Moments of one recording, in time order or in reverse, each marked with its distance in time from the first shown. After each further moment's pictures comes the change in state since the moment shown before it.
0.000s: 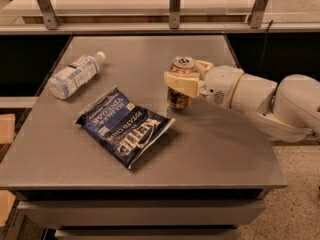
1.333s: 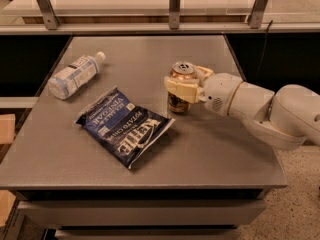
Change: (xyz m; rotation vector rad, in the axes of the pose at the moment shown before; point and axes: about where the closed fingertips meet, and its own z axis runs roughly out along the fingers) arm 0.019 0.001 0.000 0.021 -0.003 0.014
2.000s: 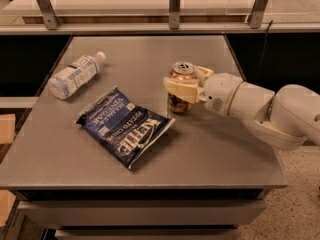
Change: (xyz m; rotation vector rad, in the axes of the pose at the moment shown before) arm -0.001 0.000 0.000 0.000 0.000 0.000
